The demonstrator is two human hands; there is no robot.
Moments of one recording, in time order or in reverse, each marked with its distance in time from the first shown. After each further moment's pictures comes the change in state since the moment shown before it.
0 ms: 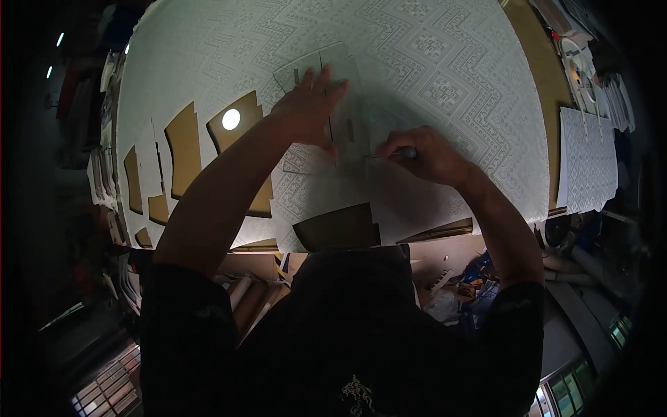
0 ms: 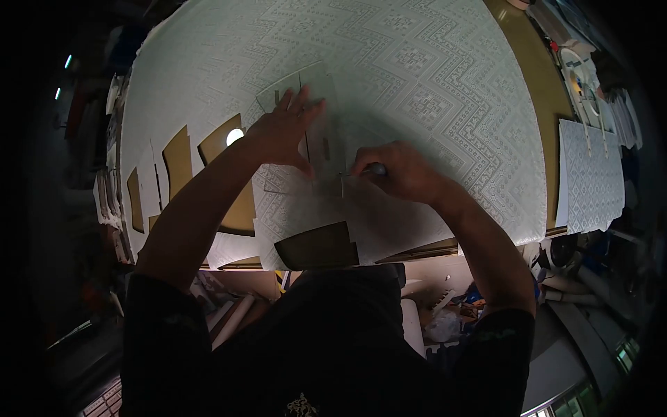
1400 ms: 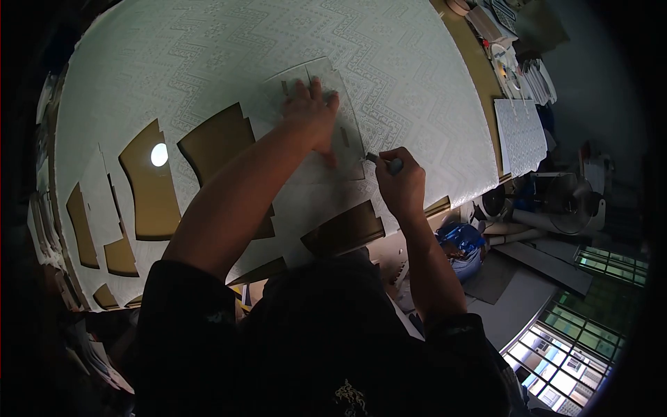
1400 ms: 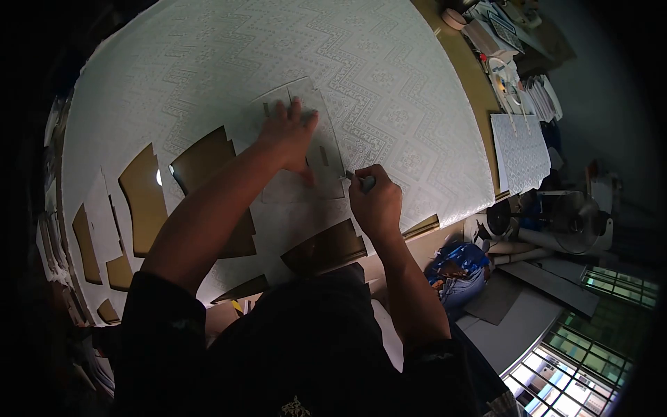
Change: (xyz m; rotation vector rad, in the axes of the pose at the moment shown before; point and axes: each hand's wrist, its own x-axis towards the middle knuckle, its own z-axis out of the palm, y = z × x) left_hand 0.002 -0.009 0.010 -0.032 0.055 -0.016; right_hand 0.025 -0.102 0.111 -0.348 0.897 0.749
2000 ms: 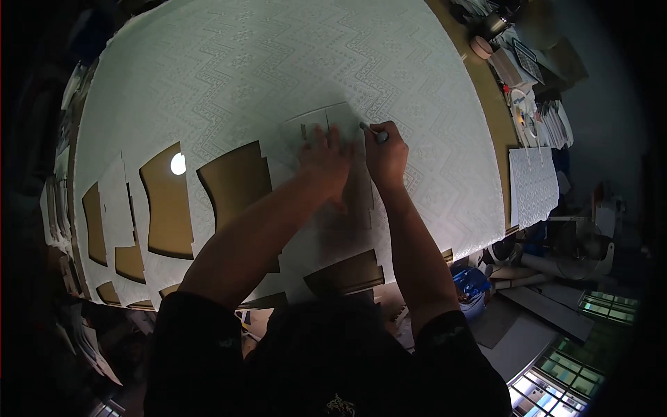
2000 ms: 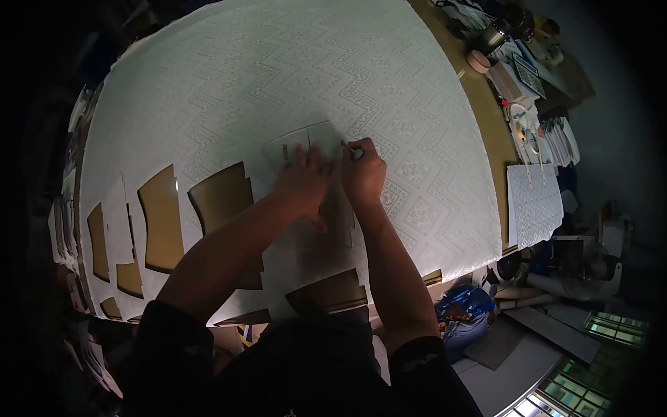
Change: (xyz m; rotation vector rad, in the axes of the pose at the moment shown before) left_hand -0.004 0.004 -0.007 -0.022 0.021 0.034; right_hand 0.137 -0.011 0.086 0.138 0.107 -0.132
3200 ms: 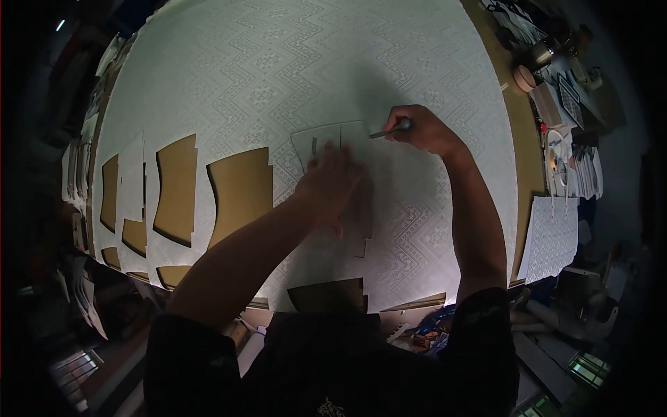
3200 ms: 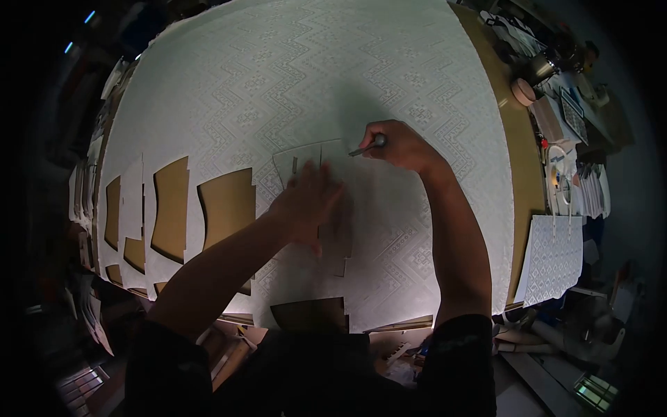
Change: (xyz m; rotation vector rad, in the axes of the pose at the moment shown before) left_hand 0.003 0.004 -0.006 0.021 -0.079 -0.013; right_hand 0.167 0.004 -0.035 0.066 -1.042 -0.377
